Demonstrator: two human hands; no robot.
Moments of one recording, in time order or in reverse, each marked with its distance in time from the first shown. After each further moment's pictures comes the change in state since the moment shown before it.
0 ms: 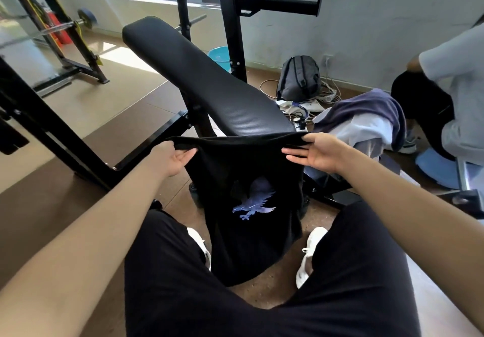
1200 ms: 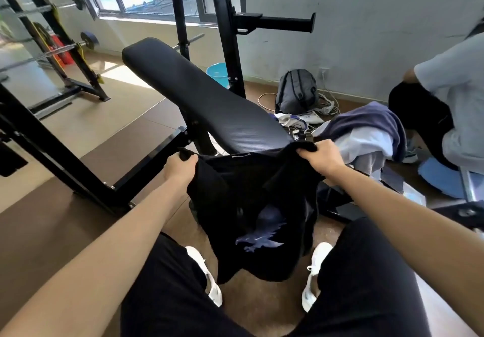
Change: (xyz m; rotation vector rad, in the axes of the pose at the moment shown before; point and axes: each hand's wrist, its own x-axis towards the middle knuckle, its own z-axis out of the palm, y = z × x) left_hand -0.005 -0.021 0.023 0.935 0.239 0.462; right_hand 0.021 -0.005 -0.012 -1.068 0.531 -0.483
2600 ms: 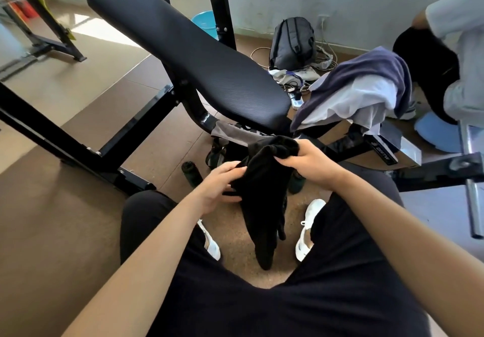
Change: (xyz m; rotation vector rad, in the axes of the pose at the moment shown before) left_hand -0.093 -0.080 0.069 -0.278 -0.824 -0.150; right_hand -0.113 0.013 0.033 0.537 -0.501 -0.308
